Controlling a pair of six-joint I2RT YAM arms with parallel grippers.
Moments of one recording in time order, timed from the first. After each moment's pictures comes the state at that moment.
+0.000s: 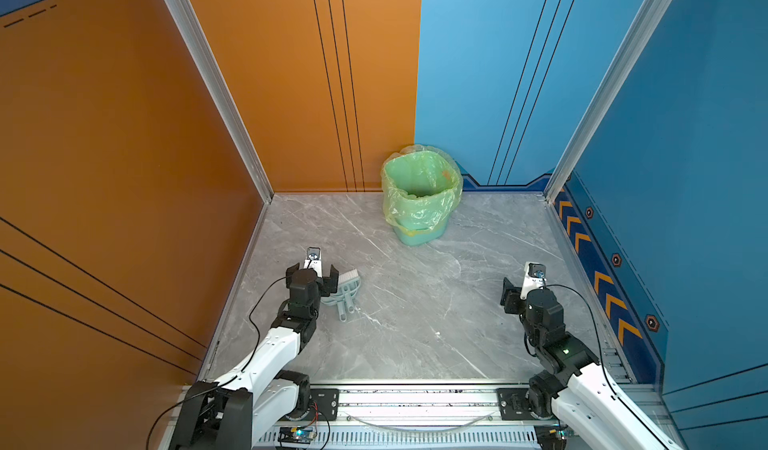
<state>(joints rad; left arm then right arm) -0.17 1.04 0.33 0.32 -0.30 0.07 0.36 0.59 0.31 -0.15 0.42 0.20</state>
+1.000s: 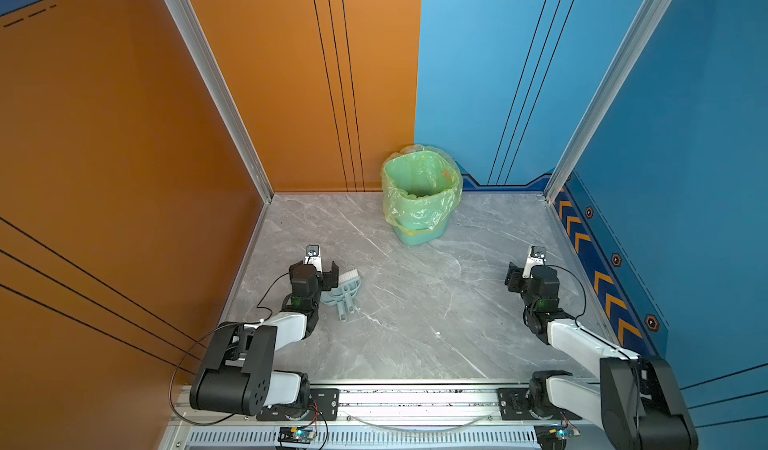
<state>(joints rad) -0.09 1.39 0.33 0.69 -0.19 0.04 0.03 1.21 0.32 0.45 0.21 0.10</state>
